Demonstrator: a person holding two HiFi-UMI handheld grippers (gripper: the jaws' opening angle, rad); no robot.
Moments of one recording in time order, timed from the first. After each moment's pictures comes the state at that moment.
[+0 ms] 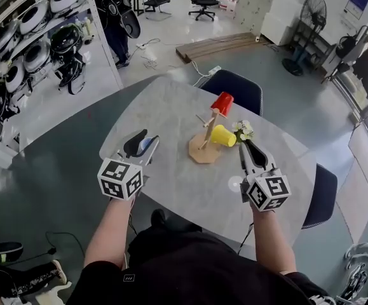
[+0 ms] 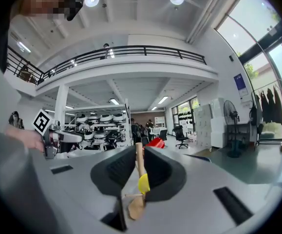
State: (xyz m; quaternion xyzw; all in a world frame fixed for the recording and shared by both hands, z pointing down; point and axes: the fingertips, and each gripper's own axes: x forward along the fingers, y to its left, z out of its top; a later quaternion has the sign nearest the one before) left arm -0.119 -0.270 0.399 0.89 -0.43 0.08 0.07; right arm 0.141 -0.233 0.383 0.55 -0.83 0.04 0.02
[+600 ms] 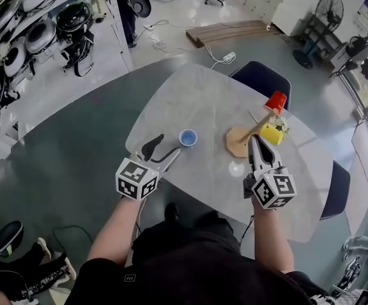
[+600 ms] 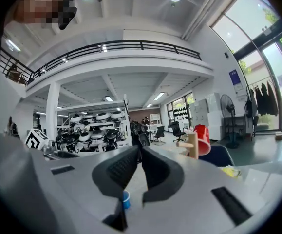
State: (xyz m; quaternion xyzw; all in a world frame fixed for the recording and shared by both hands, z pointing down) left arm -0.244 -0.273 0.484 0.92 -0.35 0.10 0.13; right arm -0.021 -0.264 0.401 0.58 -0.81 0.07 0.02
